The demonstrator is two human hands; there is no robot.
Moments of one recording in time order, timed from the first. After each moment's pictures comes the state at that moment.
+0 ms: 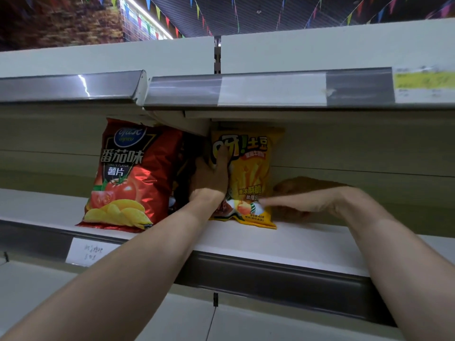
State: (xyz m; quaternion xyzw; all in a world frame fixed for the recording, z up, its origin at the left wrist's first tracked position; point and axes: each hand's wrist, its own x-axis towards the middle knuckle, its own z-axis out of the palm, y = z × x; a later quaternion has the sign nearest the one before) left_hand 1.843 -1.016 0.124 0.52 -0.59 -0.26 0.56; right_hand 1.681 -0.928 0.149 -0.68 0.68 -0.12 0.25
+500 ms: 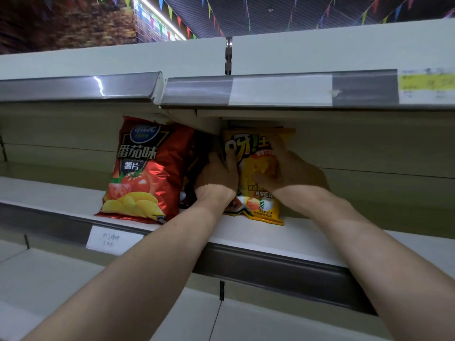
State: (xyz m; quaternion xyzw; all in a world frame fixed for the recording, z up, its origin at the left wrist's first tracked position) left_hand 1.843 -1.012 0.119 0.57 -0.63 -0.09 0.52; right_hand 1.708 -0.937 0.140 -0.69 0.64 -0.32 -0.10
